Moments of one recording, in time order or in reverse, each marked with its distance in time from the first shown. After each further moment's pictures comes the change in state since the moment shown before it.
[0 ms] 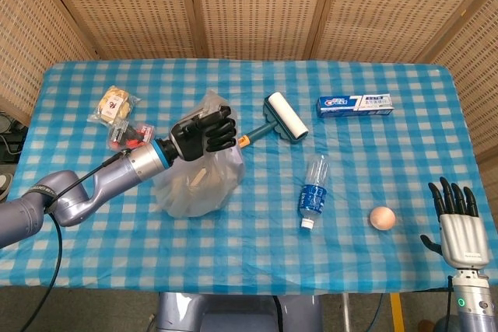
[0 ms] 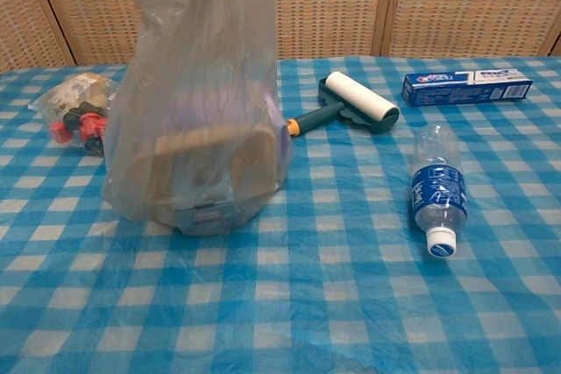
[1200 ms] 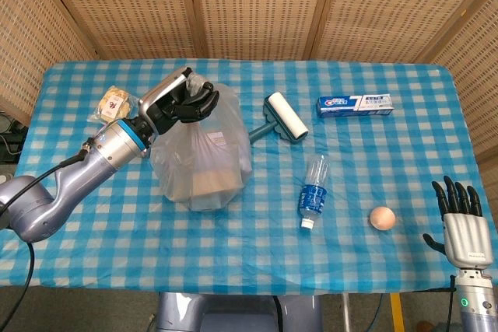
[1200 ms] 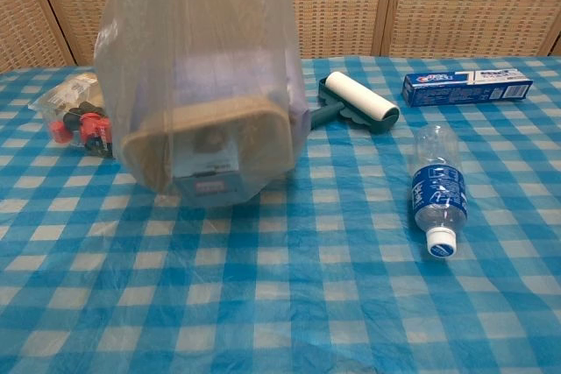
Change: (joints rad) left arm 0.034 0.327 -0.222 -0.346 -0.439 -0.154 0.989; right arm -0.002 0.013 0.006 -0.011 0.005 0.003 0.024
